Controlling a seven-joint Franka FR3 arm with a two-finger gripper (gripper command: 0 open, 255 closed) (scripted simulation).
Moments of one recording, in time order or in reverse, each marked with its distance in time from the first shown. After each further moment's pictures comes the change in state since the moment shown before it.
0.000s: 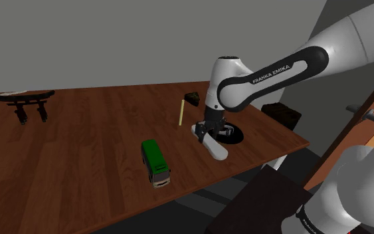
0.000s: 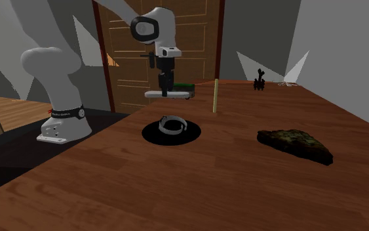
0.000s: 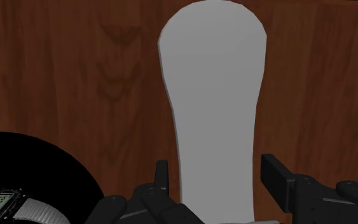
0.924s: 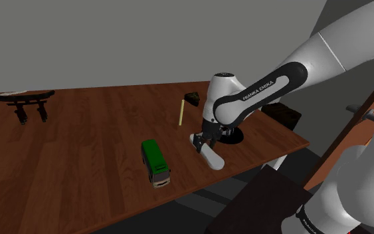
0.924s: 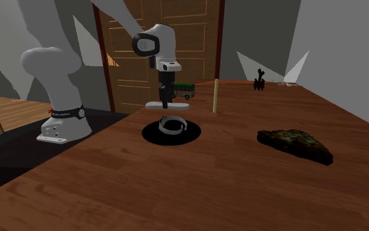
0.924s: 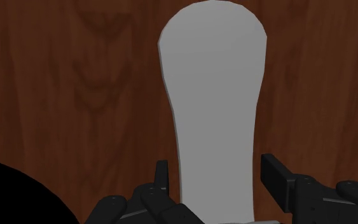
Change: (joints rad) arm 0.000 0.113 0.001 -0.048 -0.002 0.161 -0.001
